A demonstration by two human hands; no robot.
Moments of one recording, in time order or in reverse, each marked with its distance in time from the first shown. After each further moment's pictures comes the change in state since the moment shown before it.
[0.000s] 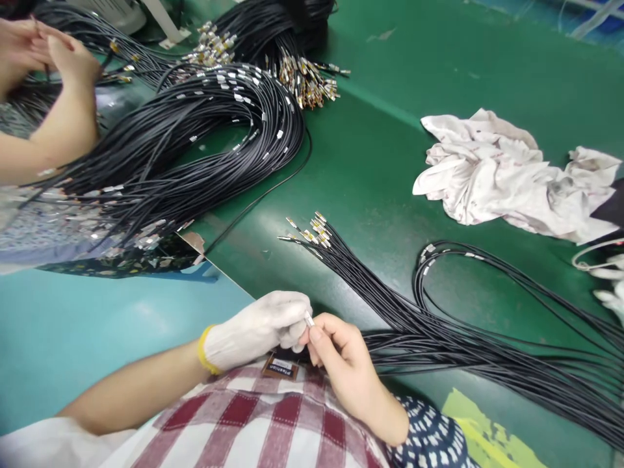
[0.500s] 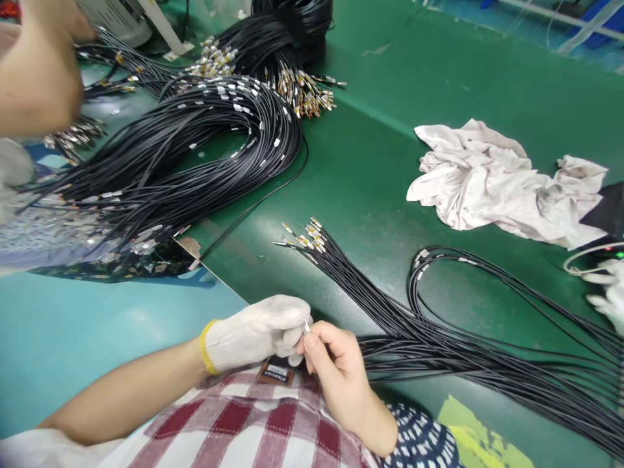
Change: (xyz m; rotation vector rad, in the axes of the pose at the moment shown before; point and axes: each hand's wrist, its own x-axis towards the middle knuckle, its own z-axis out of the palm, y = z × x) left_hand 0.007 0.001 0.001 -0.176 -0.111 -0.047; right_hand -0.002 0.004 0.005 -0.038 0.108 -0.089
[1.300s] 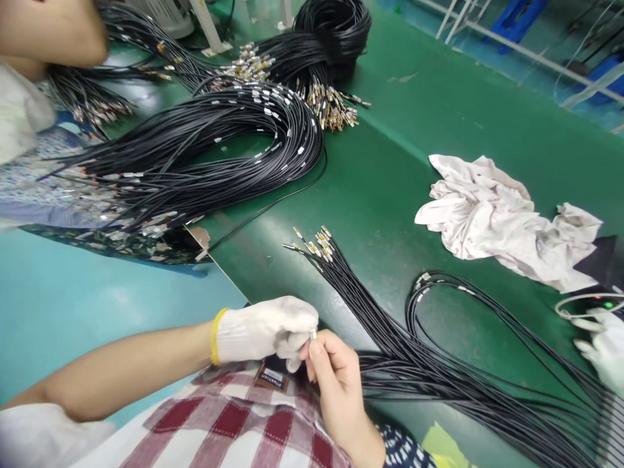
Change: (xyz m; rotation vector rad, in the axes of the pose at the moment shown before) left_hand 0.011 0.009 0.004 -0.036 -0.061 -0.018; right_hand -0.005 0.013 -0.002 0.093 0.058 0.034
